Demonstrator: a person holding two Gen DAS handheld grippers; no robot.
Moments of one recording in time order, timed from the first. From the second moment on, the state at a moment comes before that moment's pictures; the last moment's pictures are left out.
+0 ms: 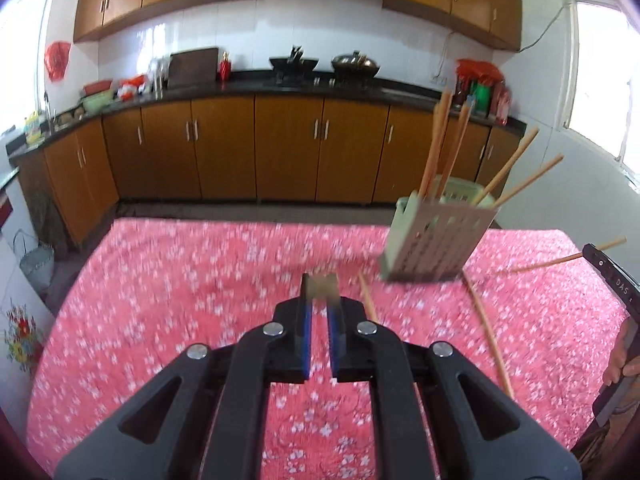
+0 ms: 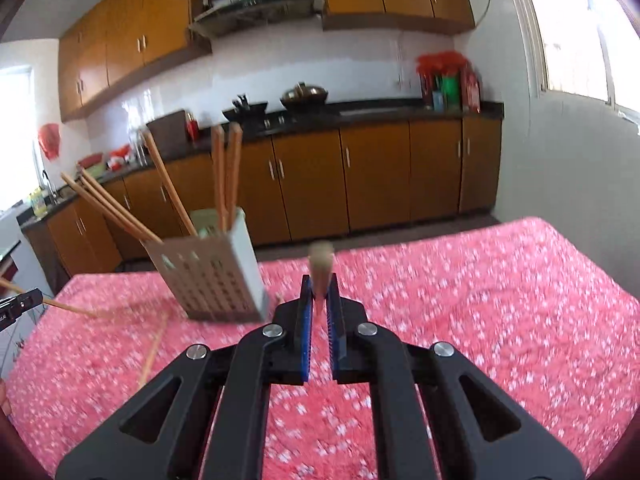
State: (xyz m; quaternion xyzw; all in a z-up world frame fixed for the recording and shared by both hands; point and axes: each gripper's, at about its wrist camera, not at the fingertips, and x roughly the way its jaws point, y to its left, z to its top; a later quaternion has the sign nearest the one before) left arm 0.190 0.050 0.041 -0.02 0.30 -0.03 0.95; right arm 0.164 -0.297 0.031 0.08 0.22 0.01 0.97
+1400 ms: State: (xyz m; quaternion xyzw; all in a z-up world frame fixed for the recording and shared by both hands) left arm 0.274 -0.049 0.132 -0.03 0.22 -0.12 0.97; right arm 0.215 -0.253 0.116 0.10 0.09 0.08 0.99
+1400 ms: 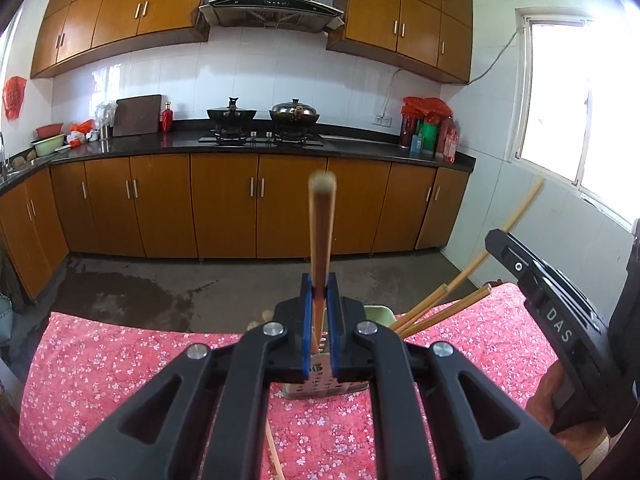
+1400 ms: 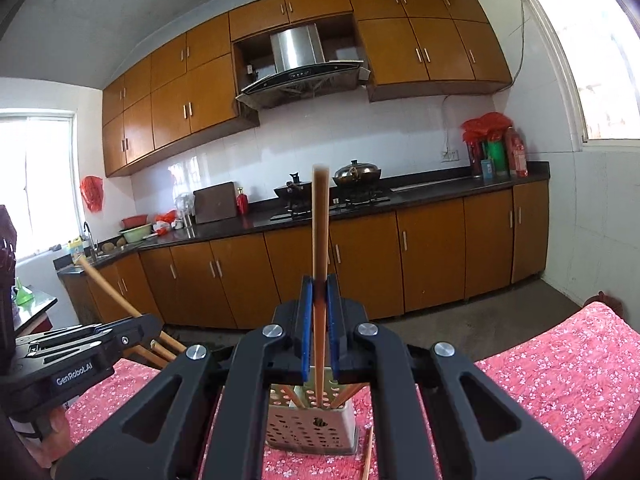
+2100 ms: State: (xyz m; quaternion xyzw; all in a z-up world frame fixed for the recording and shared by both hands) left arm 0.198 0.042 0.034 -0.04 0.30 -0.02 0.95; right arm 0.187 -0.280 -0.017 0.12 0.34 0.06 0.93
